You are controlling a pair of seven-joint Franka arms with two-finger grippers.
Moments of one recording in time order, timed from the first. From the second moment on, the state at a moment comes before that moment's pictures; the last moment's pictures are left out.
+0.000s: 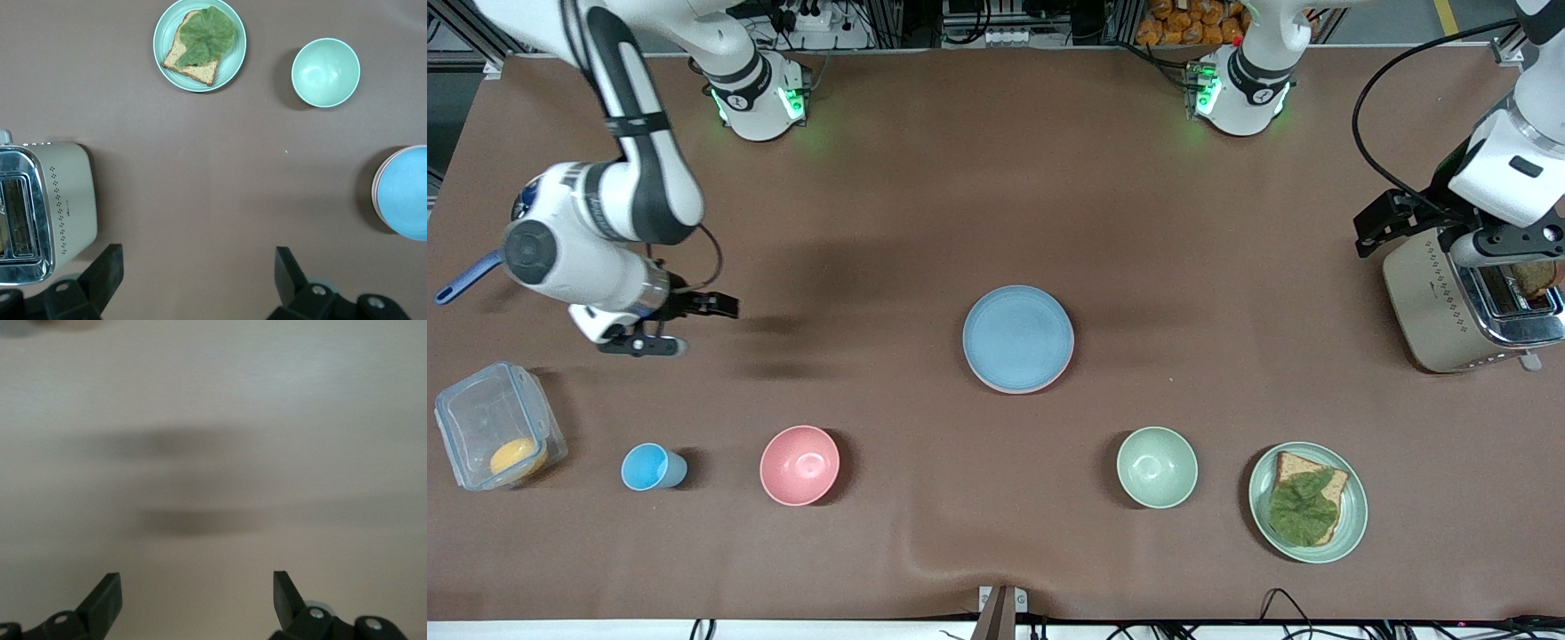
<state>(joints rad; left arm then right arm) 0.00 0.00 -0.15 -1.58 0.04 1.64 -0.17 0.30 0.18 -0.37 -2.15 0.16 2.16 -0.14</state>
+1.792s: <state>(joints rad) 0.00 0.08 -0.17 -1.49 0.04 1.57 -0.10 0.22 0.03 -0.31 -1.58 0.10 1.47 -0.08</state>
